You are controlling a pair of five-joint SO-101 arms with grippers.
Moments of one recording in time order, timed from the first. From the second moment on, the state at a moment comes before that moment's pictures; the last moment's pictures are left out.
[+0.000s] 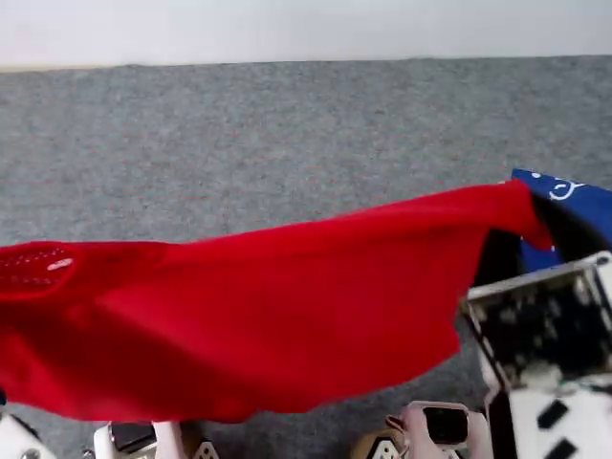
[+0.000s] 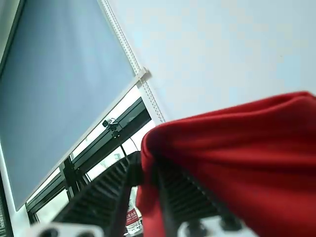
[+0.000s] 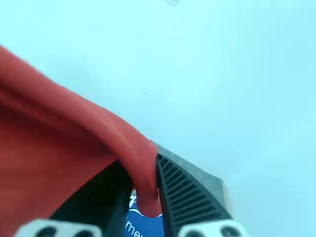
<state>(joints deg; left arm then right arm) -28.0 -65.8 -19.9 63.5 -26.6 0.9 -47.1 -35.8 100.7 34.5</state>
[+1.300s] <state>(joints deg) -7.5 19.4 -5.8 17.1 -36.0 -2.7 15.9 -6.5 41.5 36.3</state>
